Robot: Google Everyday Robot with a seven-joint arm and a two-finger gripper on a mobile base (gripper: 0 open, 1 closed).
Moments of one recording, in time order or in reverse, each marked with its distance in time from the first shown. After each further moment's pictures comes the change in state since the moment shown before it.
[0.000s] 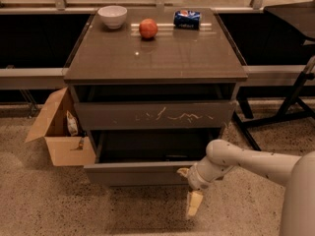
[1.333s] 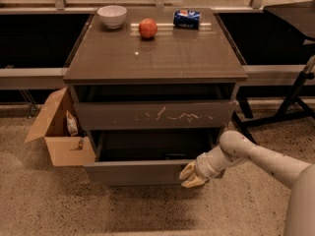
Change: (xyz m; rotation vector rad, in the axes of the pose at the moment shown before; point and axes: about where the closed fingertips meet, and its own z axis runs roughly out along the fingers) arm 0.011 -0.045 -0.029 0.047 -0.179 -0.126
